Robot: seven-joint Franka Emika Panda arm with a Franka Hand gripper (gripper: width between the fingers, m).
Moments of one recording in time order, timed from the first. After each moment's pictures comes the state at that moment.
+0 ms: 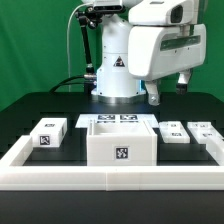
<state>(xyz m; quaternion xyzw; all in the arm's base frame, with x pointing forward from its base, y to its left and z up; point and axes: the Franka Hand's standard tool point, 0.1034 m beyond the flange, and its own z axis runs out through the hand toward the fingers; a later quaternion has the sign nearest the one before) 0.563 0.056 0.112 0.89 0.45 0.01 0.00</state>
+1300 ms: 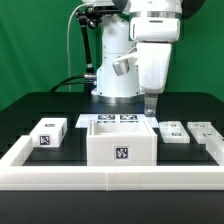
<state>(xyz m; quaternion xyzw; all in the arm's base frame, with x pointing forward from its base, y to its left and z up) 0.535 0.027 0.086 0.75 0.67 0.01 0.04</state>
